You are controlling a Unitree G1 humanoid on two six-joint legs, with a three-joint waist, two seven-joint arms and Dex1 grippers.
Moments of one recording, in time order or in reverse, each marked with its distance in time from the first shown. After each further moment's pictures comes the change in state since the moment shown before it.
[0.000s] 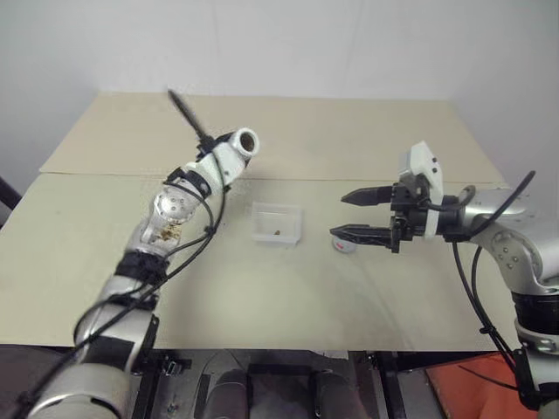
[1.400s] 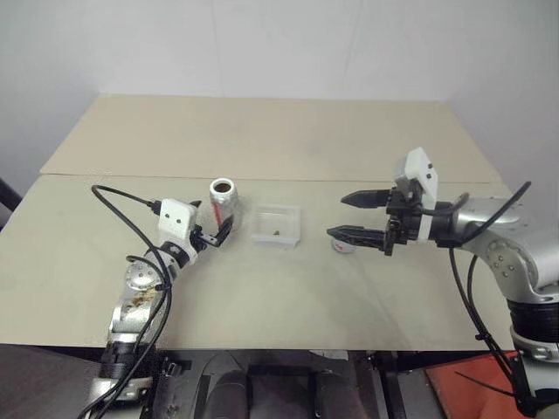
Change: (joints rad) left arm 0.554 -0.028 0.189 -0.571 -0.232 0.424 -0.087; right arm 0.059 0.010 -0.014 -0.055 0.010 0.023 -0.082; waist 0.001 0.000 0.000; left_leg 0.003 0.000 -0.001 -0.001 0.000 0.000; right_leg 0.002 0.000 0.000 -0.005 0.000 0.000
